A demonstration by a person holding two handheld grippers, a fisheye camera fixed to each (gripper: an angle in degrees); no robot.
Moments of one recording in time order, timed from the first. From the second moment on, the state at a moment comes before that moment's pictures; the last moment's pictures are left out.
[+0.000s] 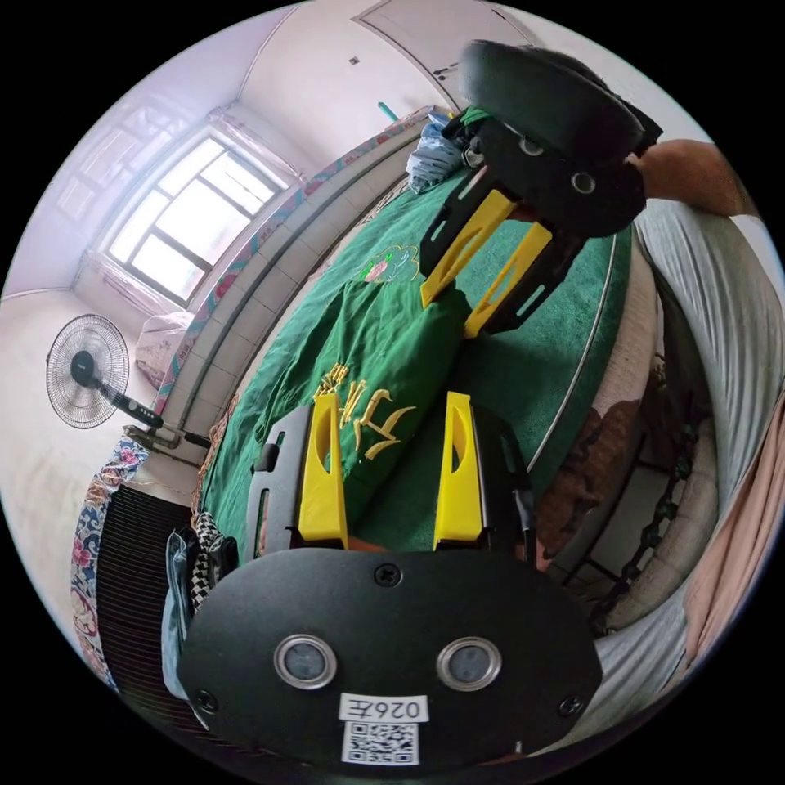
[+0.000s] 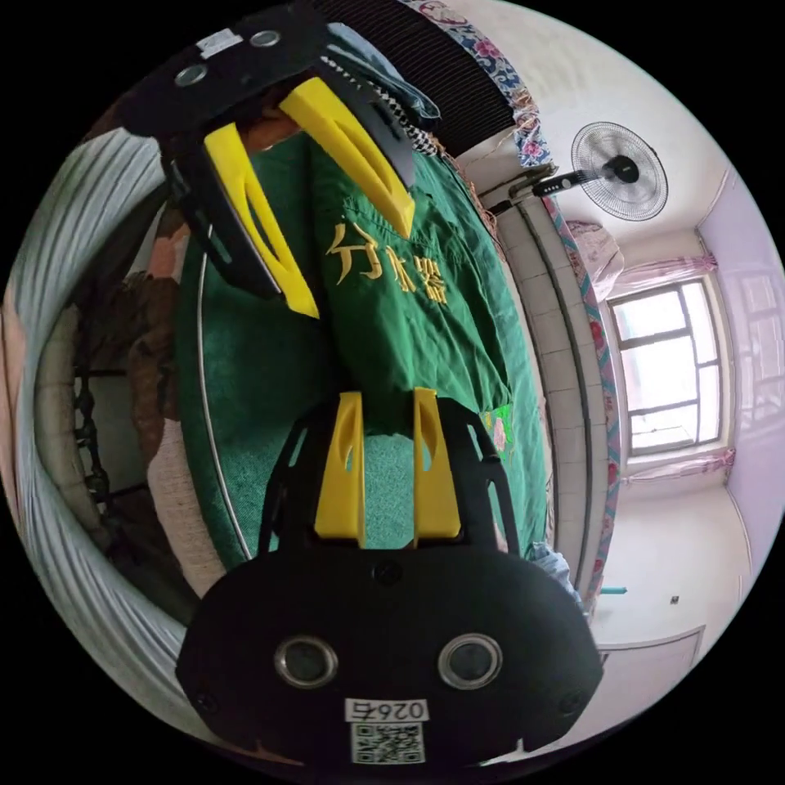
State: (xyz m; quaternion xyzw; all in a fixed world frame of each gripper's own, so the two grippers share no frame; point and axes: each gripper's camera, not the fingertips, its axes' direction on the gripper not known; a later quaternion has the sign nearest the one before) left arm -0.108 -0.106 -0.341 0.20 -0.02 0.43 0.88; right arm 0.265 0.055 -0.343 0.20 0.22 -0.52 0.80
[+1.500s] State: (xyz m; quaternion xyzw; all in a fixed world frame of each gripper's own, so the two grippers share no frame) left arm -0.469 -0.309 -0.026 0.12 0.29 0.37 0.88; right arm 0.779 -0.373 -0.714 0.19 0.00 -0.42 0.89
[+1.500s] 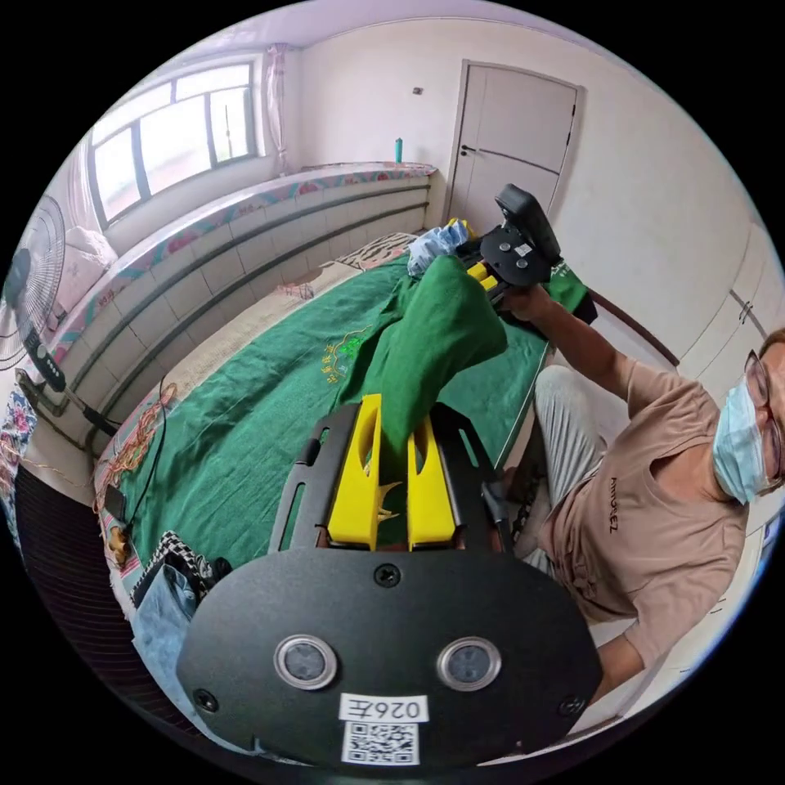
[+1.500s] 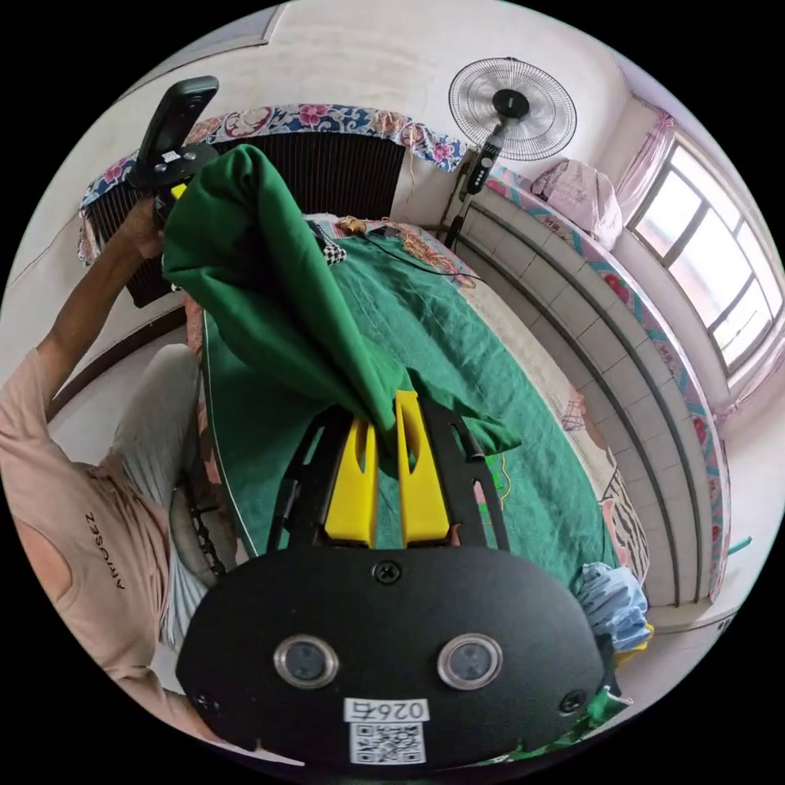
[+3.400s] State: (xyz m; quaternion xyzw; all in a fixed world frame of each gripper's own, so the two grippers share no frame) left arm -1.226 0.232 0.253 0.13 0.09 0.03 0.99; right arm 0.122 -0.543 -1.040 0.18 0.03 -0.64 0.75
